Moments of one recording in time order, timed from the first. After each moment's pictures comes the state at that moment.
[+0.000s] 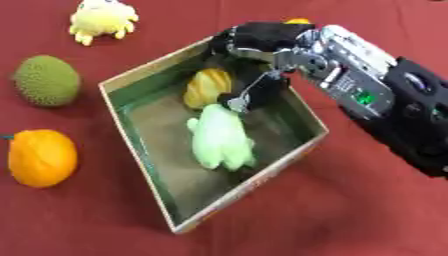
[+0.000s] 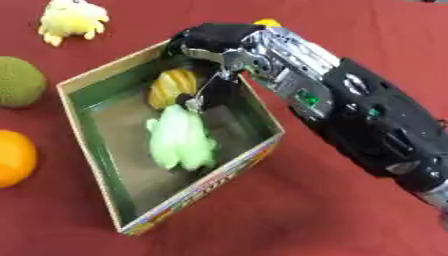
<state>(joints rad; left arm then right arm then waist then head) -0.57 0.90 0.01 -1.84 0.44 0.11 0.59 -1.06 -0.61 0.58 -1.55 0.56 0.06 0.54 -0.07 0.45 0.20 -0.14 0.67</state>
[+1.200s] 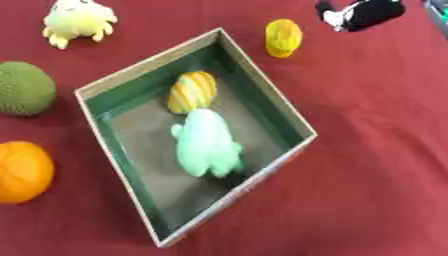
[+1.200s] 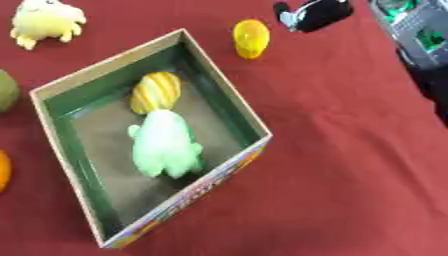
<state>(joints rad) -0.42 0.94 0.07 -1.93 0.41 0.09 0.63 -0.98 -0.88 0.27 -1.39 0.49 -0.01 0.53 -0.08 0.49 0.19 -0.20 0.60</state>
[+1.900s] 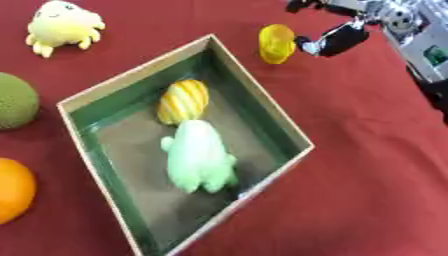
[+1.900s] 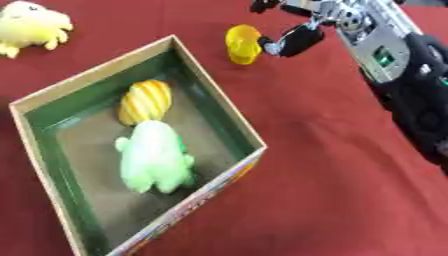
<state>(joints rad) -0.42 0.94 0.08 -1.96 0.40 0.09 0.65 -1.03 -0.80 0.28 -1.27 0.53 -0.05 0.52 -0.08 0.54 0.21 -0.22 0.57</state>
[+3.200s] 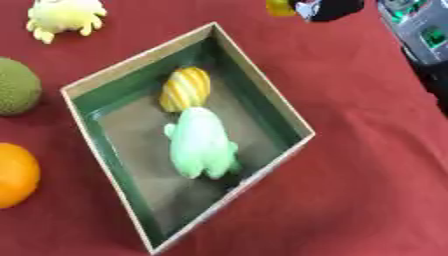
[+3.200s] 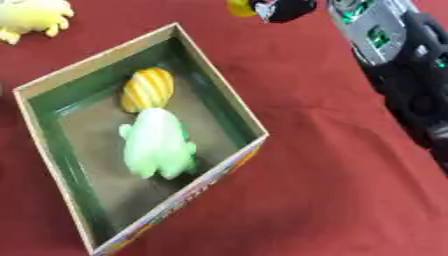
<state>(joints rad) -0.42 0.94 0.09 -1.95 0.41 0.08 0.66 -1.05 -0.79 0.29 -1.40 0.44 0.03 0.36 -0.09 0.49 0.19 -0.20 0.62</state>
